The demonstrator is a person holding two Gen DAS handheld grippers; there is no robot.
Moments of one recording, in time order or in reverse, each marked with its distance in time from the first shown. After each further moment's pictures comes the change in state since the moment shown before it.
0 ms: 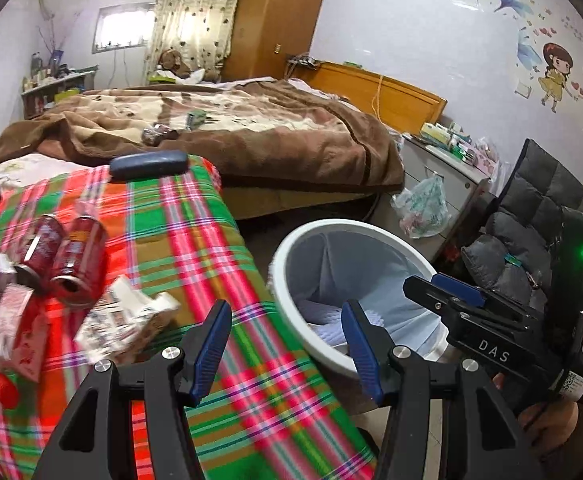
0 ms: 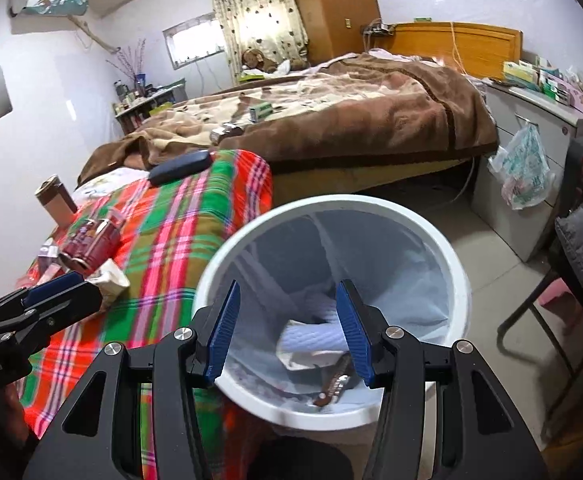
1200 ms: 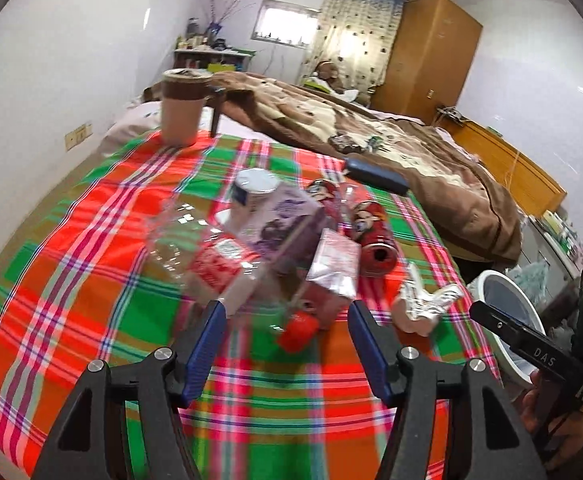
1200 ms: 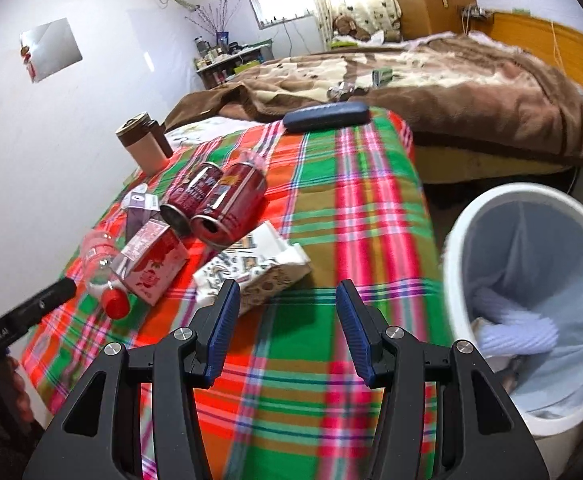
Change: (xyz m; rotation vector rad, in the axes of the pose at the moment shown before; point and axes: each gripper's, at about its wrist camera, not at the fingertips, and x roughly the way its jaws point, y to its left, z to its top) left arm -0.110 0.205 -0.068 -0.369 -0.085 0.351; right arm 0.048 0.131 -0.018 -0.106 0.131 0.257
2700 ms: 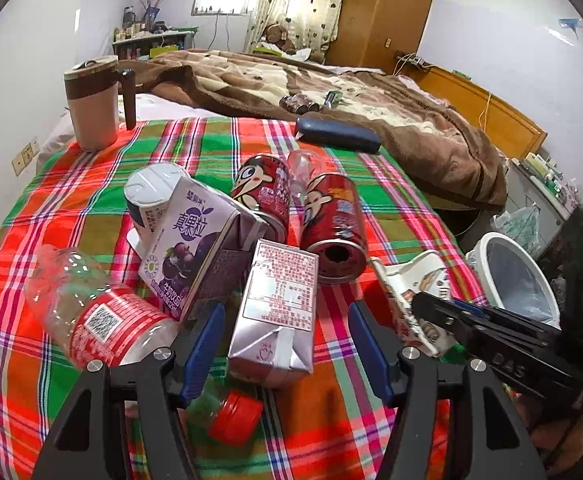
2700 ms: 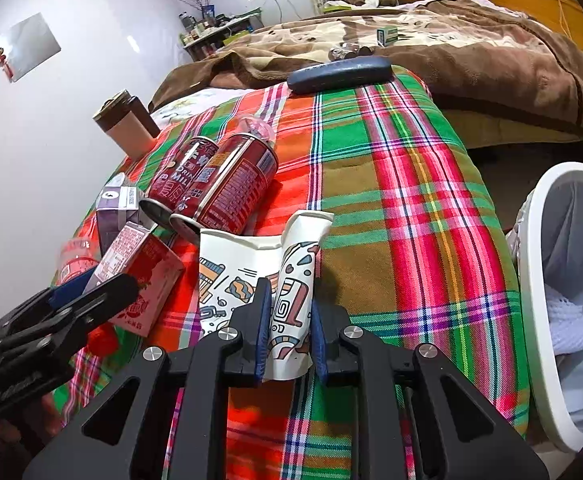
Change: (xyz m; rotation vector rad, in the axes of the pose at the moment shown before) left arm 0.085 -0.051 0.025 0.189 0.138 -0.080; right arm 0.057 0.018 0.014 0.053 0.117 0.000
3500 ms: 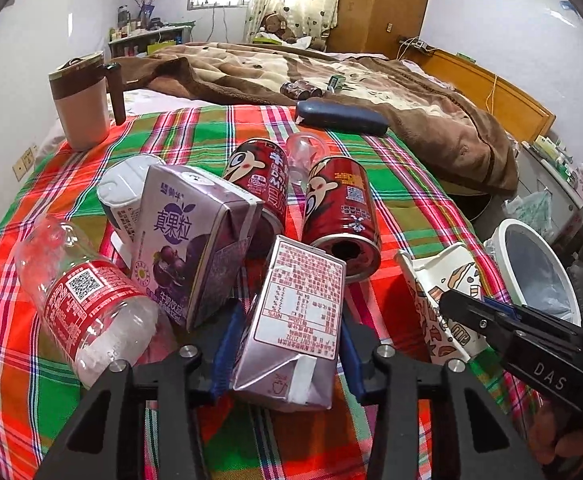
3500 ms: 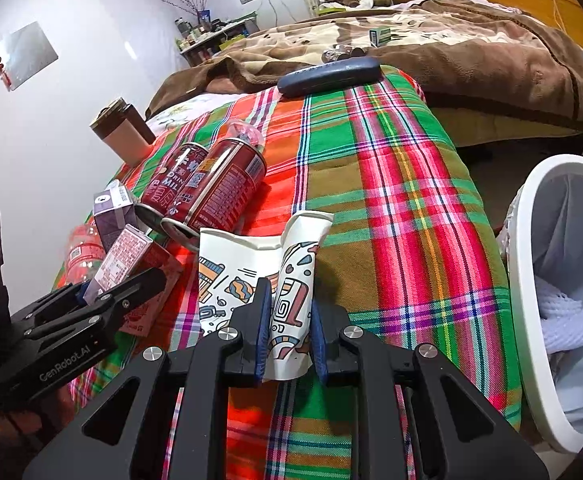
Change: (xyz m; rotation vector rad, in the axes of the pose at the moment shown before) left arm 0.025 -0.007 0.004 0.033 0.039 0.037; right arm -0.004 -0.009 -0.001 0.018 -0.013 0.003
